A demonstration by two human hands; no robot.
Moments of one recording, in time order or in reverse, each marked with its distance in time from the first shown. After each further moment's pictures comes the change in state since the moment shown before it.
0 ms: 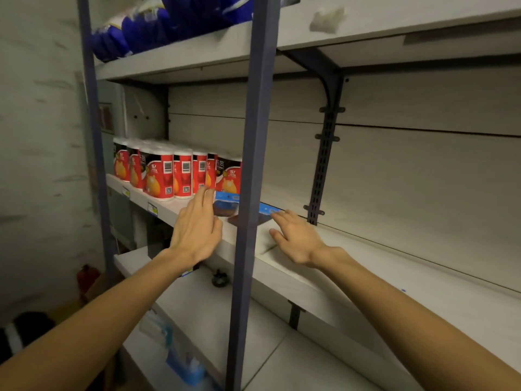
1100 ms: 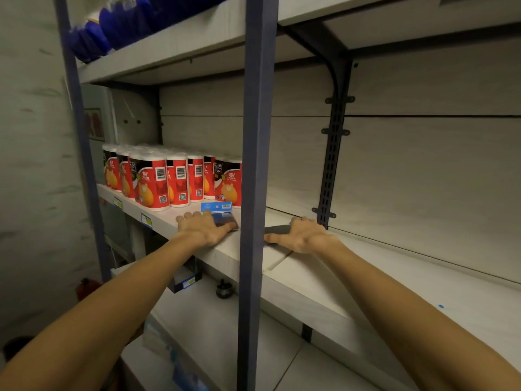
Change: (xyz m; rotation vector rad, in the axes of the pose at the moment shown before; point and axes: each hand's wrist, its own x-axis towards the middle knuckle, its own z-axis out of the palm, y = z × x) left_hand 0.092 -0.049 0.070 0.357 -0.489 -0.284; right_hand 0.075 0.029 0.021 -0.018 -0.158 0.387
